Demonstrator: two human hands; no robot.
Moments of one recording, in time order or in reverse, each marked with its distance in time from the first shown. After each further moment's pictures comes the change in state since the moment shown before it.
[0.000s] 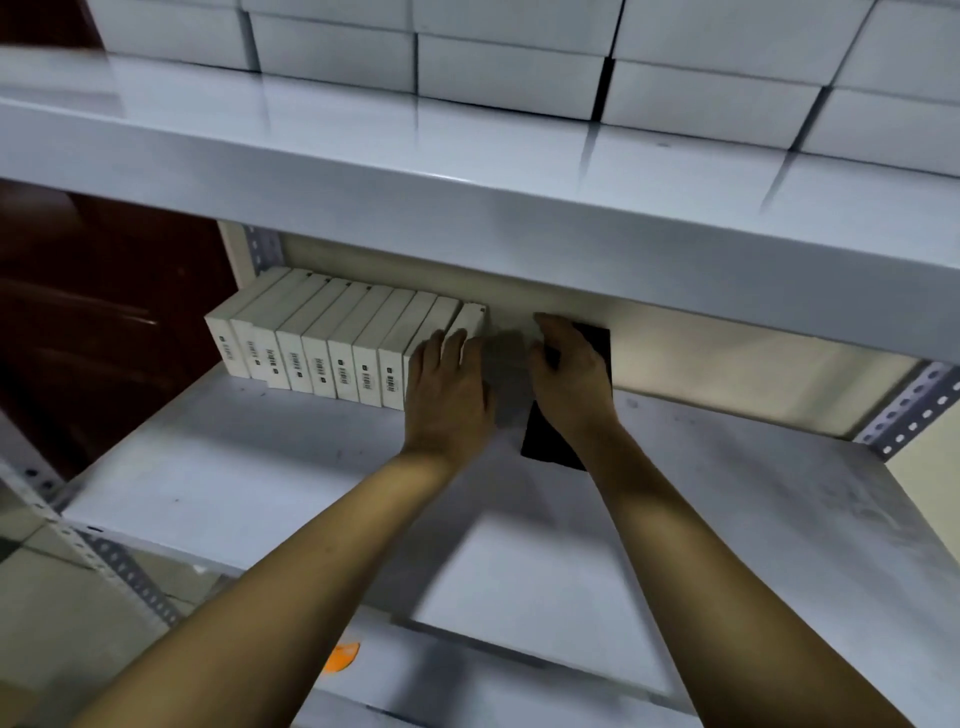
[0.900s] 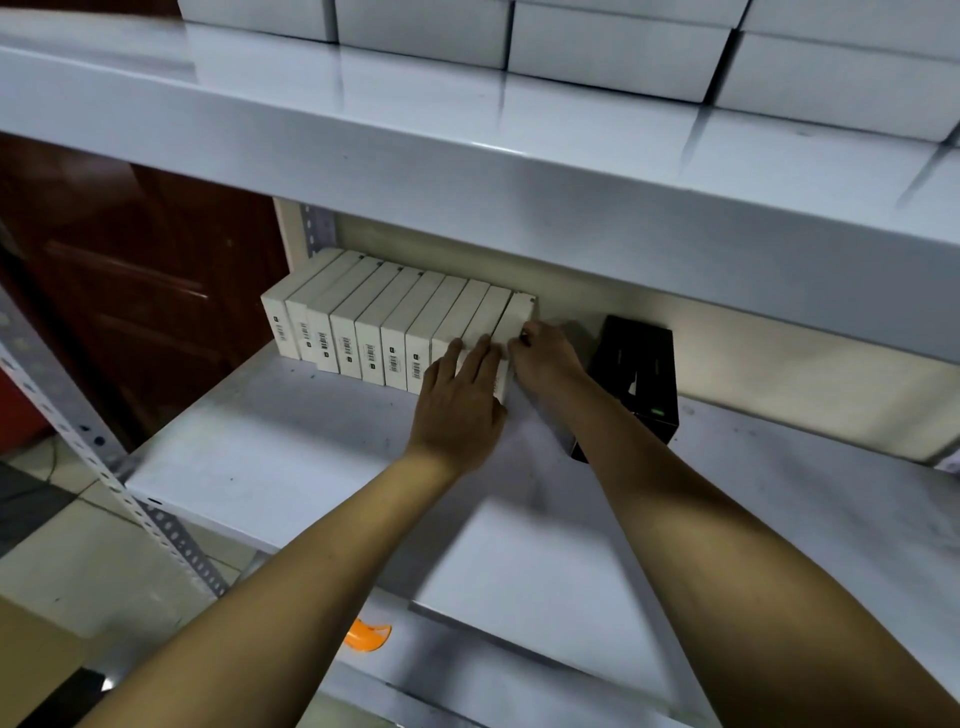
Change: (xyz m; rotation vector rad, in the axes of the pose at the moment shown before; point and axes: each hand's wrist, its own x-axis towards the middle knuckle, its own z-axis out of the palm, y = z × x) left_hand -0.018 -0.045 -0.005 0.017 -0.182 -0.029; right_hand 0.059 -0.016 0.097 -0.053 -0.336 0.338
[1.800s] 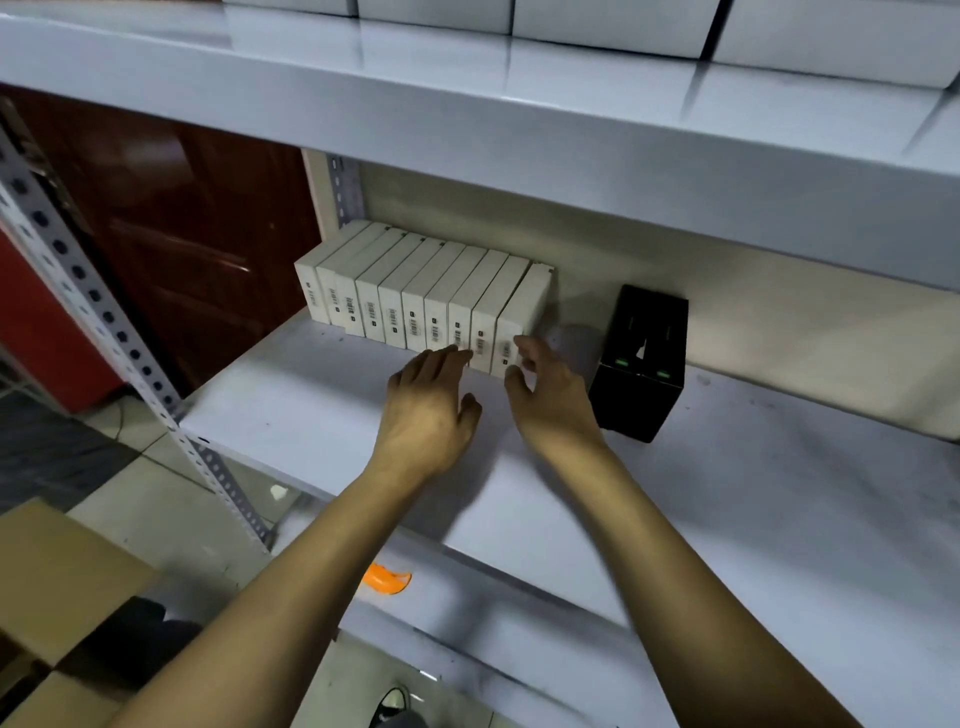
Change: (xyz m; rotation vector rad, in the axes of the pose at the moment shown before) left_hand -0.075 0.001 -0.042 -0.074 0.044 -0.141; right_hand -0.125 0.028 0.004 0.086 0.030 -0.279
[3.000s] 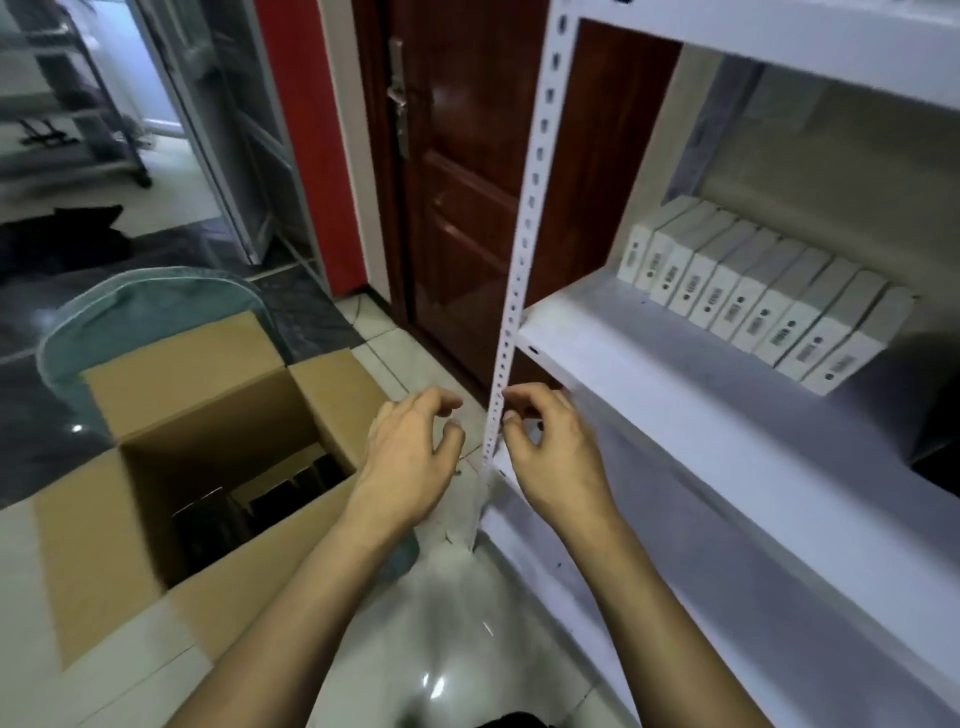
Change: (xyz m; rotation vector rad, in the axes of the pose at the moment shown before) left_hand -0.251 -0.174 -0.176 -0.065 0.121 -0.639; right_hand -0.176 -0.168 0.213 0.085 -0.378 -0.309
